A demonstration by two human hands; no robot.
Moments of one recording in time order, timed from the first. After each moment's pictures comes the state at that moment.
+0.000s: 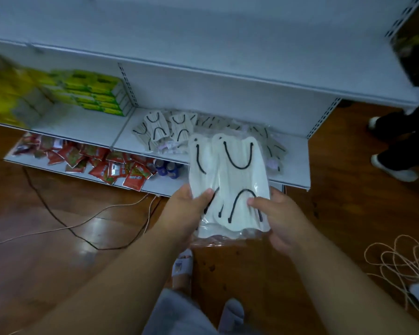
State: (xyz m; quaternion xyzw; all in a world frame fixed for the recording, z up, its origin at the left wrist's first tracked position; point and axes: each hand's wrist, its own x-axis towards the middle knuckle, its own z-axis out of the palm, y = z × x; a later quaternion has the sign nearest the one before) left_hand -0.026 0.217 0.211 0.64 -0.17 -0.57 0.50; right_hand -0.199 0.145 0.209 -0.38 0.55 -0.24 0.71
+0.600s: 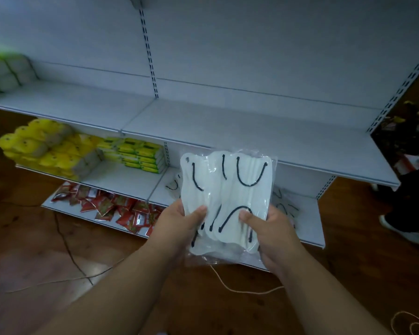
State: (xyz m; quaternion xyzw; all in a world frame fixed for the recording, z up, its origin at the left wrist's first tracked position) left_hand 0.086 0.262 0.345 0.64 -0.21 -0.49 0.55; right_hand -0.081 0.188 0.341 -0.44 0.48 -0.34 0.68
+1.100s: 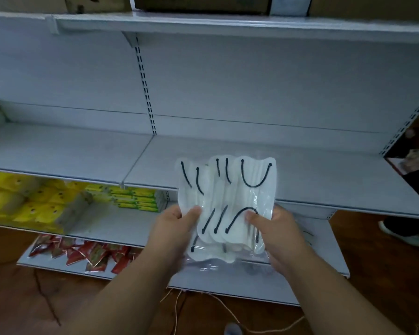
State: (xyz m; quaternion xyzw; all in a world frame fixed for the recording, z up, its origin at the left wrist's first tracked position) left_hand 0.238 0.157 0.375 0.67 -0.22 -0.48 0.52; right_hand 0.056 0.090 0.365 -0.48 0.56 -0.37 0.56
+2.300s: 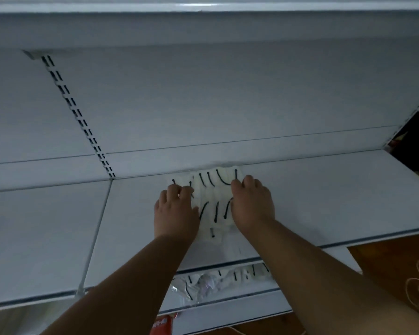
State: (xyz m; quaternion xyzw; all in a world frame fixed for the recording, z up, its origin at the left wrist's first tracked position) left_hand 0.346 -0.108 0.309 0.72 -0.66 -0.04 0.20; right_hand 0.176 -0.141 0.327 -0.76 0.65 -0.04 -0.01
